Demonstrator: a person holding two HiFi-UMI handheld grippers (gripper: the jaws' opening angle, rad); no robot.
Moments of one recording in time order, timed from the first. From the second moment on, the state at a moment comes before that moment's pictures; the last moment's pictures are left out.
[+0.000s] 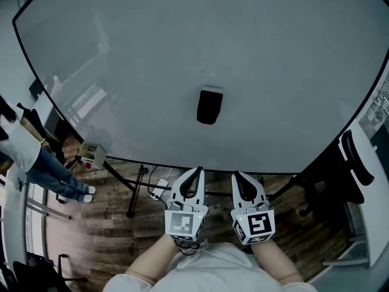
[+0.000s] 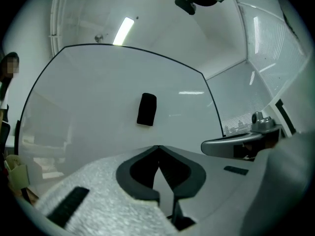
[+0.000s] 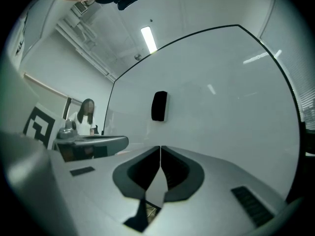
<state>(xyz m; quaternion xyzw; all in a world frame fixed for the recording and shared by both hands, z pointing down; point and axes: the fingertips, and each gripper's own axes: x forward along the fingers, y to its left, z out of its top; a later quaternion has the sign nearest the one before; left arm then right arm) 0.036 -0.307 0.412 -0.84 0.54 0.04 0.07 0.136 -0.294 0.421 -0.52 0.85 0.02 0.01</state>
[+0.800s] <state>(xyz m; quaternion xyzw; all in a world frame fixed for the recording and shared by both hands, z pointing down) 0.019 -0.300 0.396 -0.84 0.53 0.04 0.09 0.115 -0.283 0.412 -0.52 0.85 0.06 0.02</state>
